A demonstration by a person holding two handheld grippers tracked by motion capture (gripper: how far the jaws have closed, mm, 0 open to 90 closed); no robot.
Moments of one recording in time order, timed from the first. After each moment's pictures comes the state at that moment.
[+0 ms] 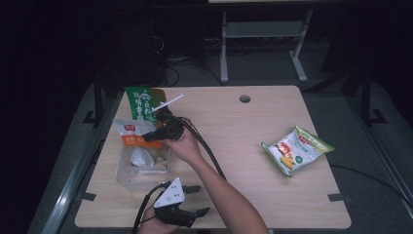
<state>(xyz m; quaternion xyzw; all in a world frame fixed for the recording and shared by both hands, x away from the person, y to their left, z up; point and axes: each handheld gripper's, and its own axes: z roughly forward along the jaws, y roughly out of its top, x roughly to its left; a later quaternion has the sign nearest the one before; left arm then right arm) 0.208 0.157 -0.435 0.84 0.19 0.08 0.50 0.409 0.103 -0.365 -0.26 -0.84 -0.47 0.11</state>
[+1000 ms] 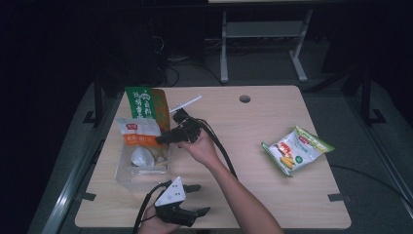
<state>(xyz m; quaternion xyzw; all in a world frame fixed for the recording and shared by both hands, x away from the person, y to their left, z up) 0.210 0.156 -0.436 0.84 0.19 0.07 0.50 0.400 0.057 -0.364 -0.26 -0.83 -0.48 0.12</state>
